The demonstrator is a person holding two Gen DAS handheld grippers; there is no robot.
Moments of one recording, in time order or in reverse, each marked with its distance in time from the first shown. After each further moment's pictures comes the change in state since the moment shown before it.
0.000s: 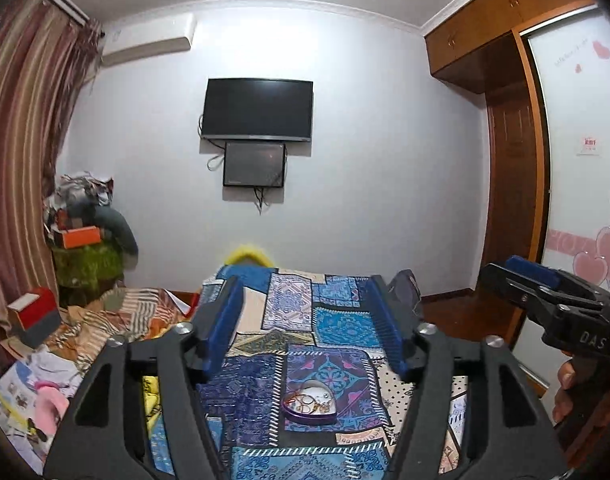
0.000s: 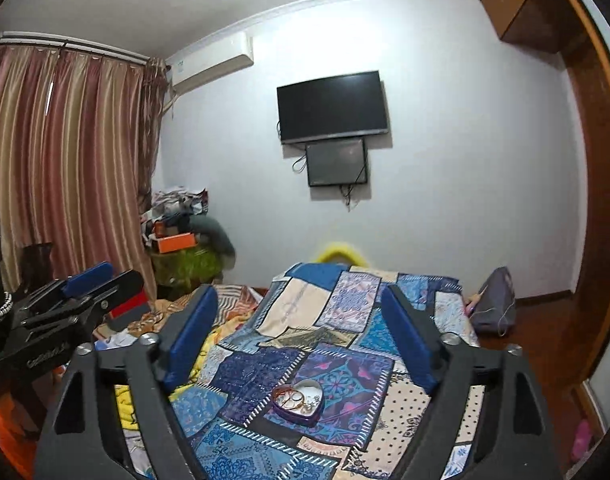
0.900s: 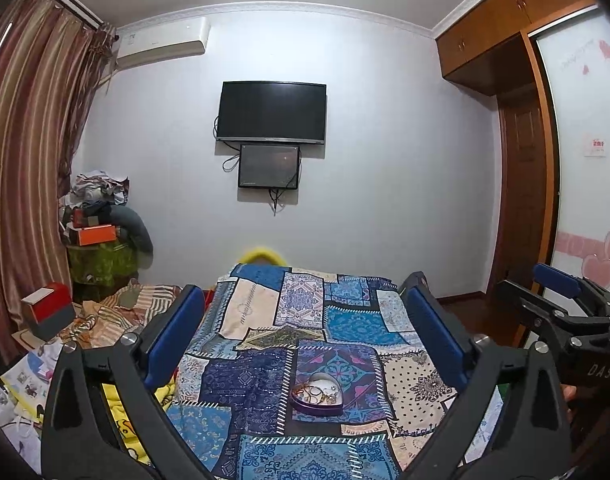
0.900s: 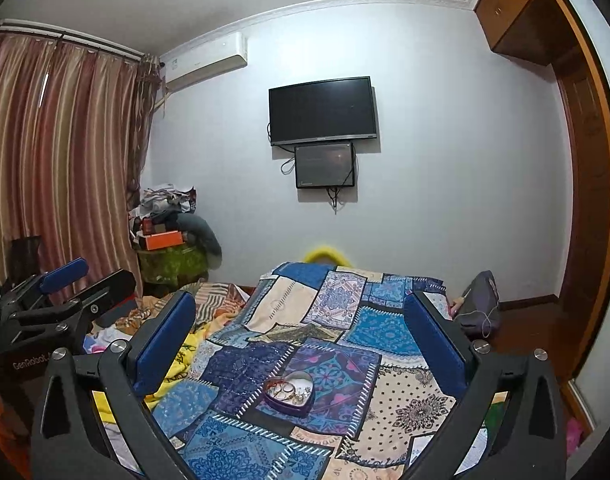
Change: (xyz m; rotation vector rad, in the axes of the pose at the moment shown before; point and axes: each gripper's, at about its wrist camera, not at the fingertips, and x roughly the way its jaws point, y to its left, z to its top) left arm -0.023 -0.005 -0.010 -0.012 -0.006 0.048; right arm -0.012 0.008 -0.011 -0.024 -0.007 -0.054
